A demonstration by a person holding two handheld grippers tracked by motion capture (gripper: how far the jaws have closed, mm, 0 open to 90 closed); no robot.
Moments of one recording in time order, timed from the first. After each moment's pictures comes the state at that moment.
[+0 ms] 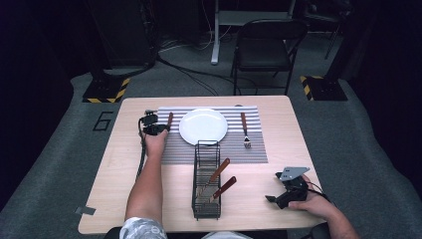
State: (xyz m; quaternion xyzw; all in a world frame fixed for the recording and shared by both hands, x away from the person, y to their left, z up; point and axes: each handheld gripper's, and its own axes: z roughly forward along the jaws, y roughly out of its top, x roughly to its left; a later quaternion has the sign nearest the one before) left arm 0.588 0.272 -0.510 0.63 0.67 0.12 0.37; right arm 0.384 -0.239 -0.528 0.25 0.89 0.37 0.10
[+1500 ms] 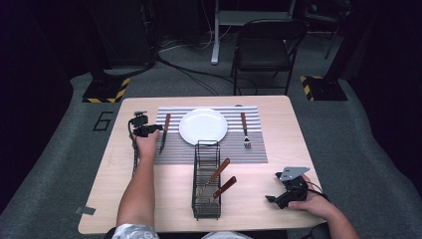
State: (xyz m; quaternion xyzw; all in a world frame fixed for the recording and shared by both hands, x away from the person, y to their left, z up) left arm 0.569 0.300 -0.493 0.61 0.68 0.14 0.38; right arm 0.385 -0.240 -0.528 0.25 0.89 0.37 0.11
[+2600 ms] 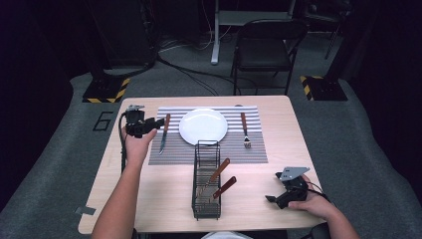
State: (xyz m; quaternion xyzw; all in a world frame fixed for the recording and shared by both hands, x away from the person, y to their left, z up) left arm 0.503 0.283 -0.404 0.68 0.56 0.18 0.45; right arm 0.384 -0.239 -0.528 0.25 0.89 0.37 0.10
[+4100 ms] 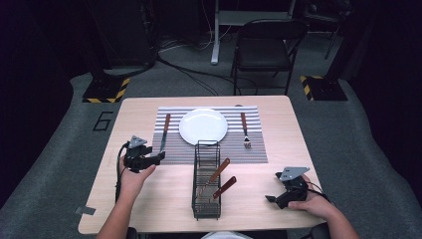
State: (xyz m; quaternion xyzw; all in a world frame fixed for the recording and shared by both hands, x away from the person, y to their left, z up) left arm 0.423 0.288 -0.466 0.74 0.50 0.19 0.40; right arm 0.385 -0.239 -0.528 0.25 0.89 0.37 0.11
